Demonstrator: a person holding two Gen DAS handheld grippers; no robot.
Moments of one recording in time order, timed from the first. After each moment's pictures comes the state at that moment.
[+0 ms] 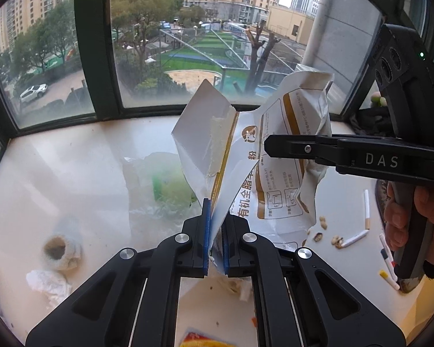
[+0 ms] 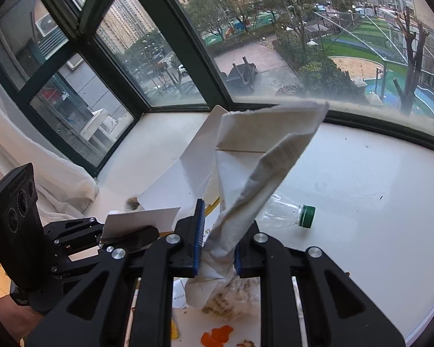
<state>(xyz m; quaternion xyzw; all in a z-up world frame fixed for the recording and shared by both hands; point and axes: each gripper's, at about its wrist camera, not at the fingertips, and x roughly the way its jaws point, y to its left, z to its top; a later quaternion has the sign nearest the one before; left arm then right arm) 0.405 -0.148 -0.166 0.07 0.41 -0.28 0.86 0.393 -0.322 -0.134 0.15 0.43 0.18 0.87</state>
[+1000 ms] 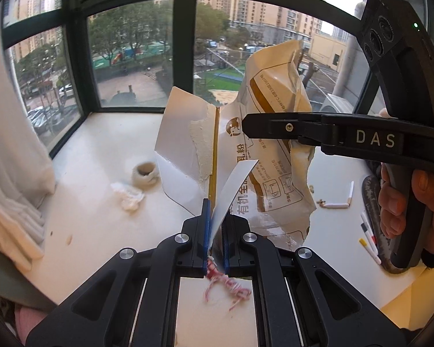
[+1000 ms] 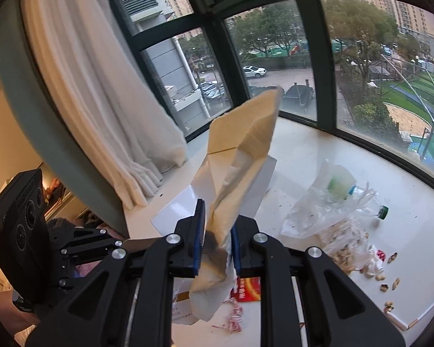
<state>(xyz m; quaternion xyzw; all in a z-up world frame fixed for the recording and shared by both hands) 0.179 -0.004 -0.078 0.03 0.37 -0.17 0.91 0.233 -0.153 -0.040 0.05 0.38 0.32 0.87</state>
